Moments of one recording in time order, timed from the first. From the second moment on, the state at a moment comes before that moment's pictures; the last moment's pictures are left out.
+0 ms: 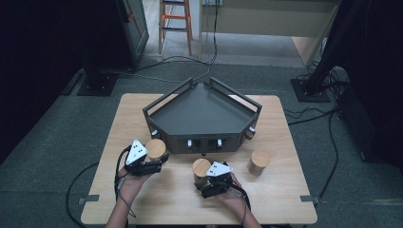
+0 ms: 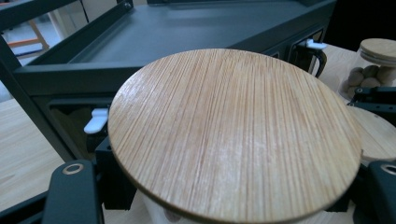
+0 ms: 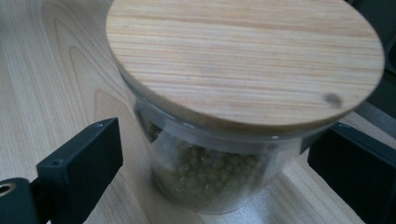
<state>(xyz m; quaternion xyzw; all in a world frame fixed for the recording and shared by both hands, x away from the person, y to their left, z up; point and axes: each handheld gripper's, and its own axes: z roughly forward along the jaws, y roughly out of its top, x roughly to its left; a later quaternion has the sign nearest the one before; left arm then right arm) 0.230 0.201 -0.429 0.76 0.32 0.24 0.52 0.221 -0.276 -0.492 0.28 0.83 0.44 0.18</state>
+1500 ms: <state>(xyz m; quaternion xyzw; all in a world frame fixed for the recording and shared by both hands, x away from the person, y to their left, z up) 0.266 0.193 -0.385 0.76 0.30 0.22 0.53 0.221 -0.276 -0.492 0.29 0.83 0.44 0.18</state>
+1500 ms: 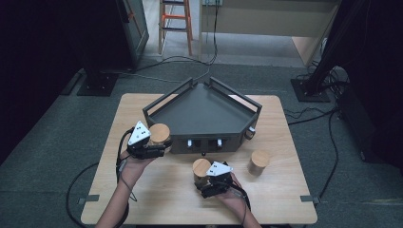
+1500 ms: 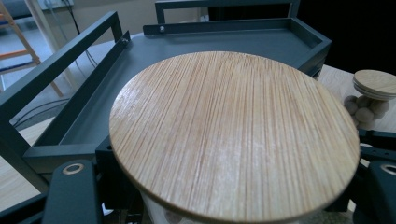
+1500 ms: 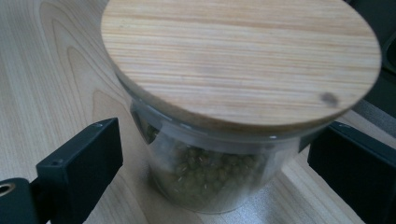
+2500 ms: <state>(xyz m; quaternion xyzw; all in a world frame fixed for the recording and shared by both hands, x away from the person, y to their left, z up) 0.286 0.183 -0.361 0.77 0.29 0.22 0.53 0.222 -0.276 -0.491 0.28 0.84 0.43 0.18</state>
